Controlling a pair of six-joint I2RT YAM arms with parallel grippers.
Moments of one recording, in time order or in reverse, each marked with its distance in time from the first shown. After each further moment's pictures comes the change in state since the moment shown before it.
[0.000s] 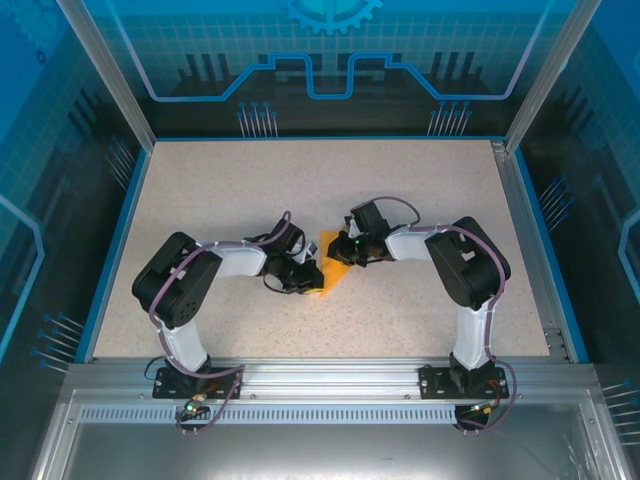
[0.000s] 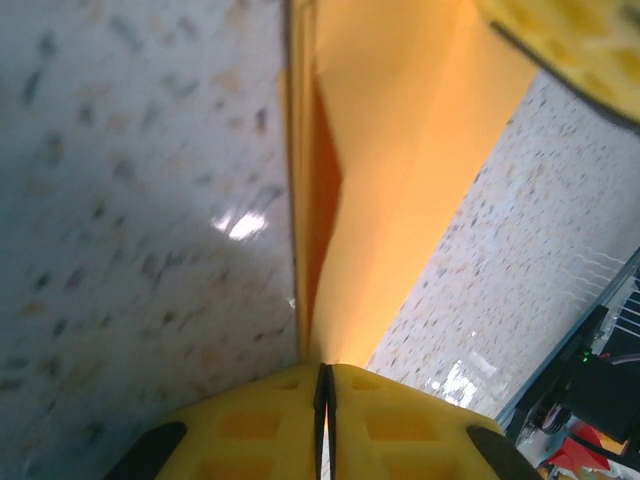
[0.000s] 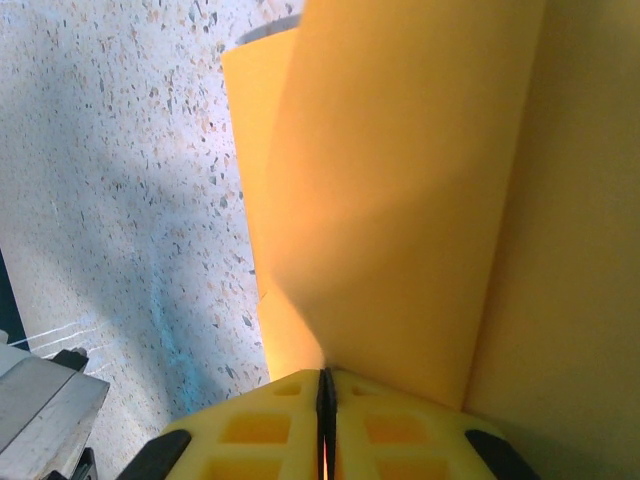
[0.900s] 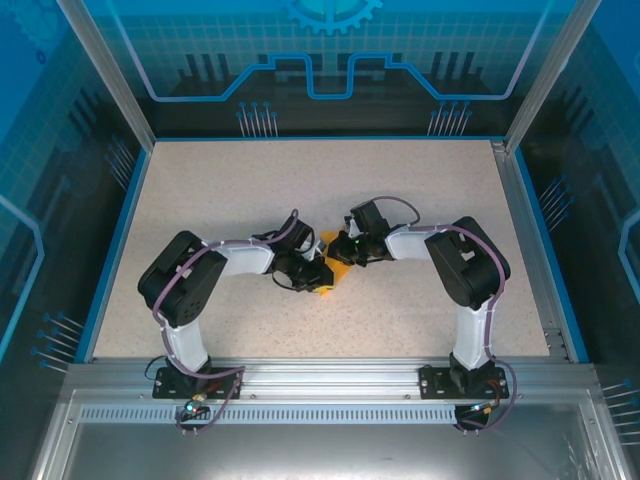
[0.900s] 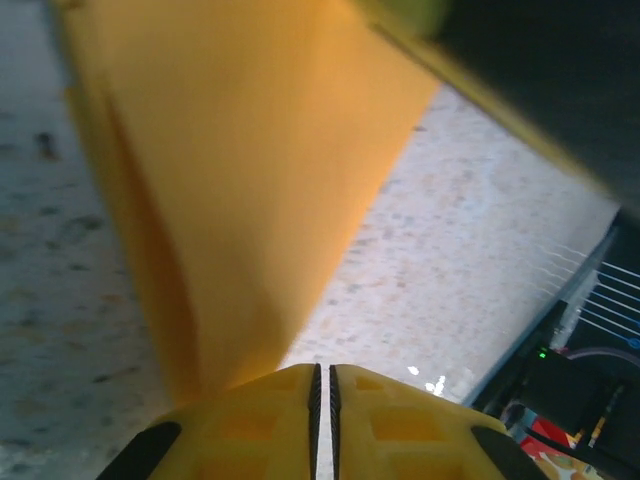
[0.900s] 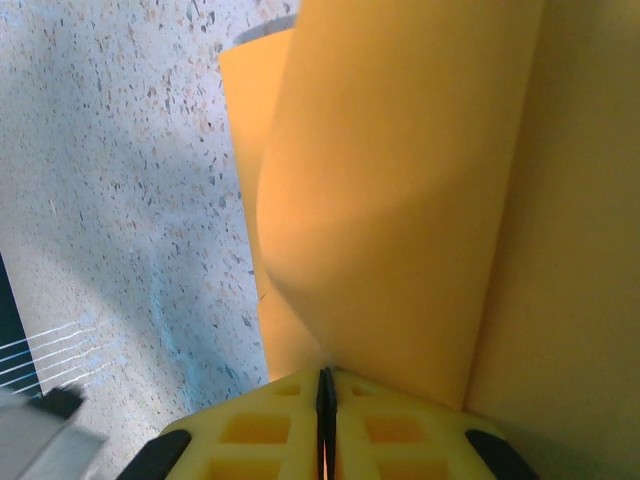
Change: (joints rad) left arm -0.043 0.039 0.067 0.015 0.024 -0.076; right arm 0.000 0.003 0.006 -0.008 -0.002 0.000
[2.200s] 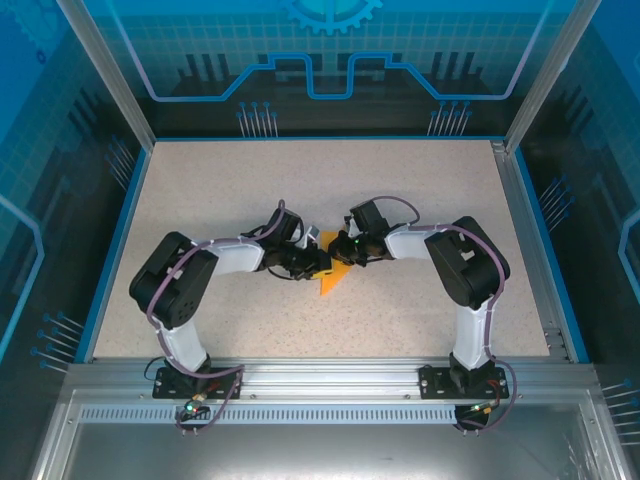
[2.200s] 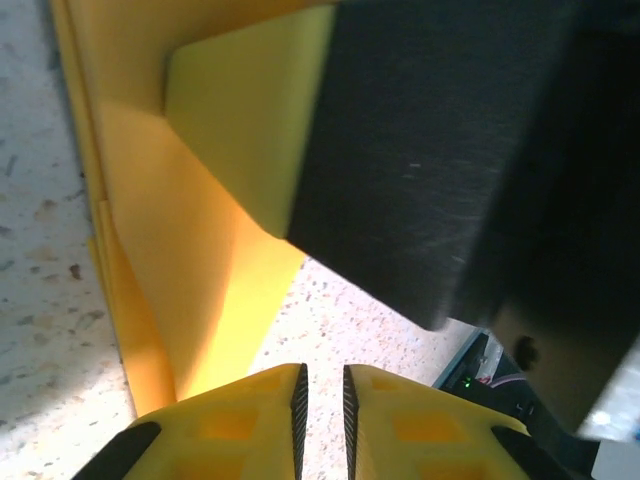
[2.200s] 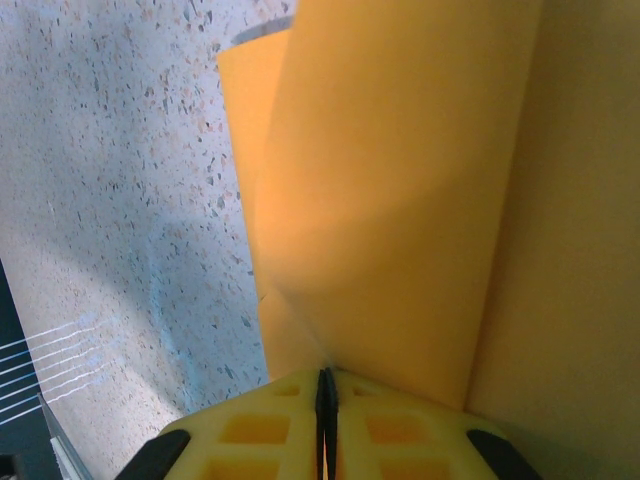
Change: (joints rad) left arm 0.071 -0.034 -0.031 0.169 0.057 -0.086; right arm 0.000 0.002 0.008 -0.014 0.000 0.000
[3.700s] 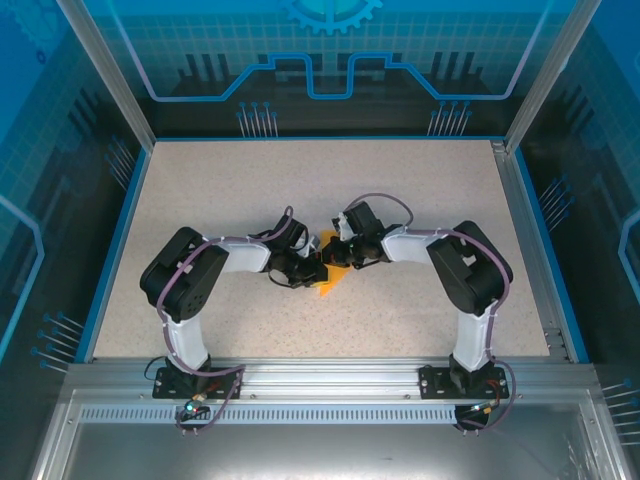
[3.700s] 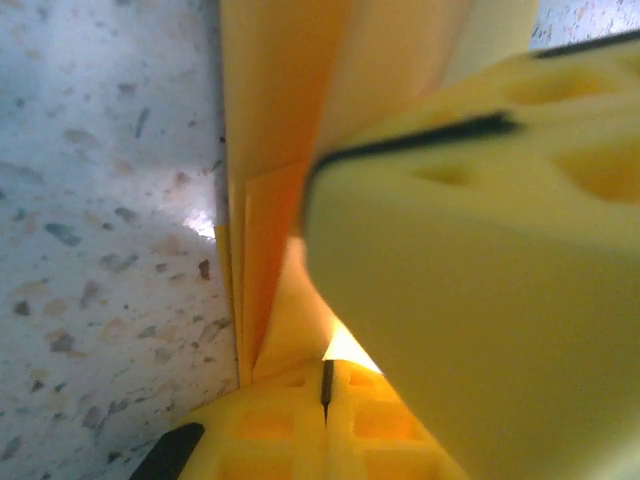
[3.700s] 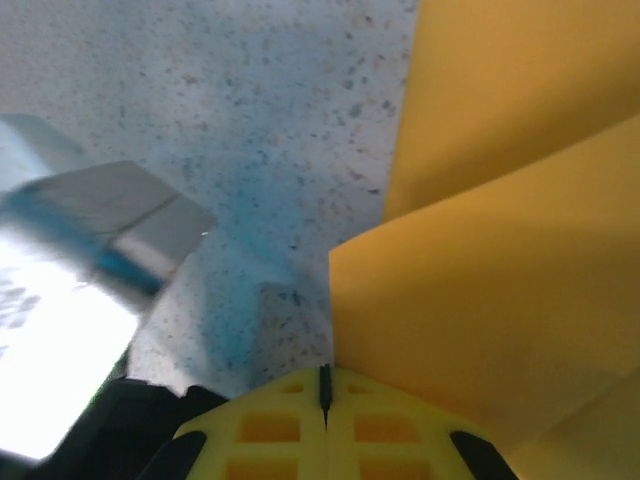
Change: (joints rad) left arm -0.023 0.064 0.010 -0.093 -0.076 0.107; right arm 0.053 -0.042 0.007 -0.042 -0.021 -0.187
